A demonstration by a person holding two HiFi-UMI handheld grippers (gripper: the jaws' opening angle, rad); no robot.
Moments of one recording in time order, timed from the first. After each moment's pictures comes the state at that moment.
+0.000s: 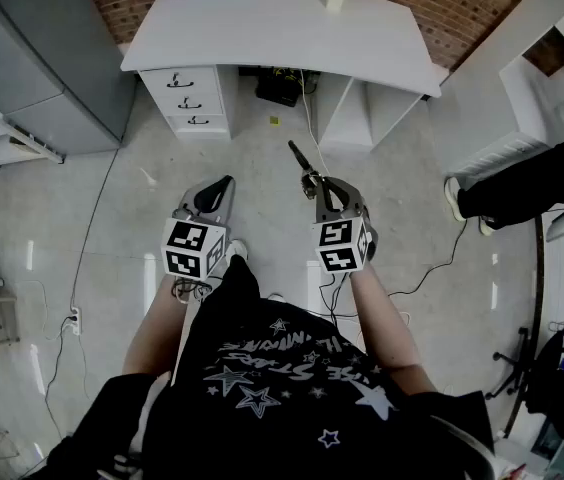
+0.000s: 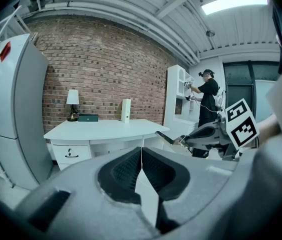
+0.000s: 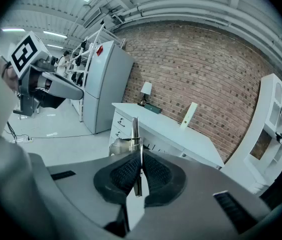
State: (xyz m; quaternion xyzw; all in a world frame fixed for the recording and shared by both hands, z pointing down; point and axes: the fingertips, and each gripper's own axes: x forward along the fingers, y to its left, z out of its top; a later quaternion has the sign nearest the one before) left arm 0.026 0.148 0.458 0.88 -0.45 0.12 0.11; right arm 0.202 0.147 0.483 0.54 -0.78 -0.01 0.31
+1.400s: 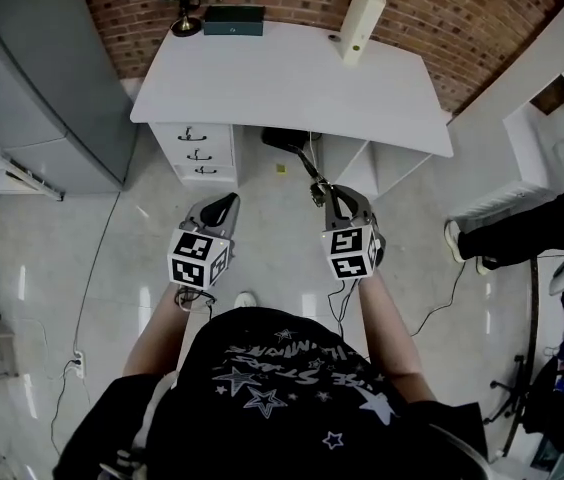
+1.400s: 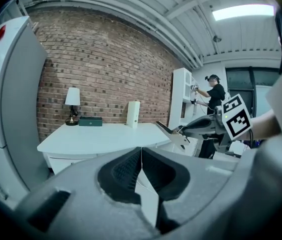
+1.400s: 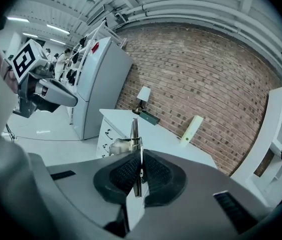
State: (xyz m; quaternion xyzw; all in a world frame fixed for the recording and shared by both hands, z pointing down) left arm -0.041 -0.016 0.453 0.89 -0.43 0.10 0.11; right arm 0.146 -0.026 0.444 0.55 -0.77 -0.05 0.31
